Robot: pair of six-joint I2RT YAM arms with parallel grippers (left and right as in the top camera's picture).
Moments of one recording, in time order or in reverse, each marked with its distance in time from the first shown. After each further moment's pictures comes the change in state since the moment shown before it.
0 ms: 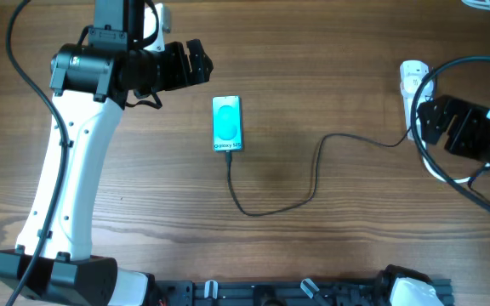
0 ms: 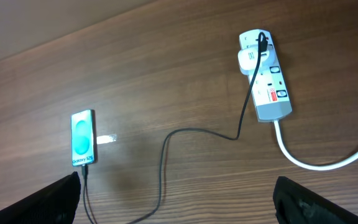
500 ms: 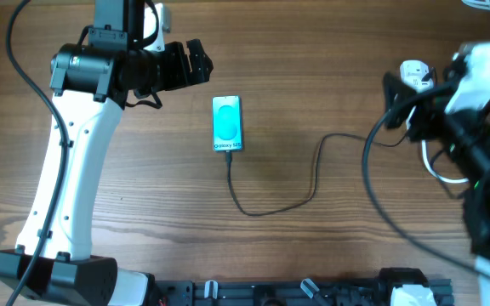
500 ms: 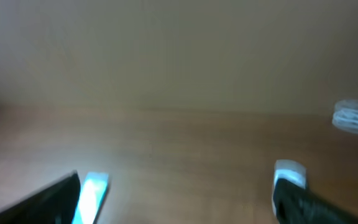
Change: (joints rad) left arm 0.000 0.000 0.000 0.000 0.000 0.000; right arm 0.276 -0.255 -0.436 0.753 0.089 -0.028
